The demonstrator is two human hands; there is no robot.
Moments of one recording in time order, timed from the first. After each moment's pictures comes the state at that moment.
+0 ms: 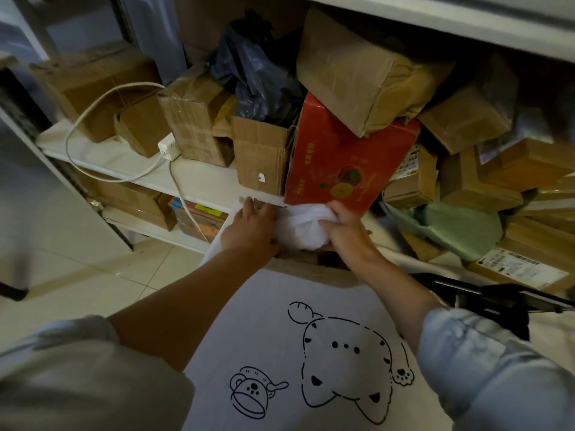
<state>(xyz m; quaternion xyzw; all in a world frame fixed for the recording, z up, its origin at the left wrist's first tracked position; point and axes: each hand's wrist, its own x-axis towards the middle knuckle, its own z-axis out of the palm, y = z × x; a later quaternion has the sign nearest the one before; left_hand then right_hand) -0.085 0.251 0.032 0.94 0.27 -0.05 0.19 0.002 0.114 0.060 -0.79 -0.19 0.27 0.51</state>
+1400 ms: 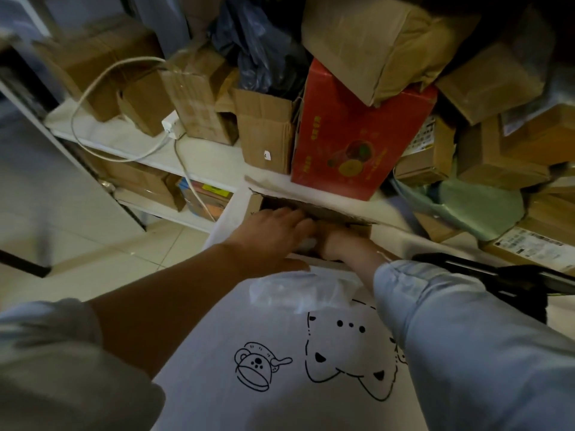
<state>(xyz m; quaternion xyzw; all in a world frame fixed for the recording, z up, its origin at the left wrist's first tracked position) -0.105 0.230 0.034 1.00 -0.07 0.00 0.04 0.020 0.127 -0.014 -0.89 -0.32 0.33 -0.01</state>
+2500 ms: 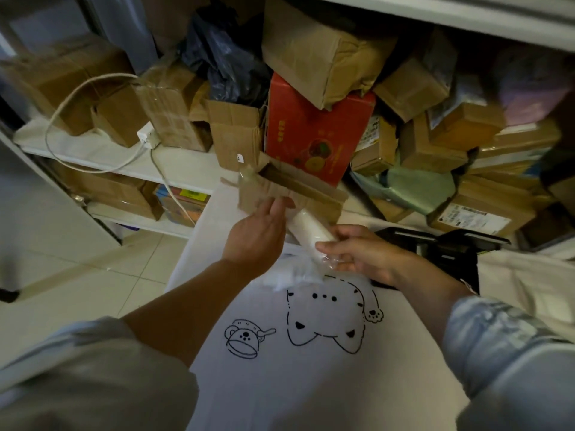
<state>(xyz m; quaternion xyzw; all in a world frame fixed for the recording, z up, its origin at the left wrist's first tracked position) -0.131 0.177 0.046 0.95 0.11 0.15 0.23 -0.026 0.008 0.061 -0.72 -0.06 0.48 0.50</state>
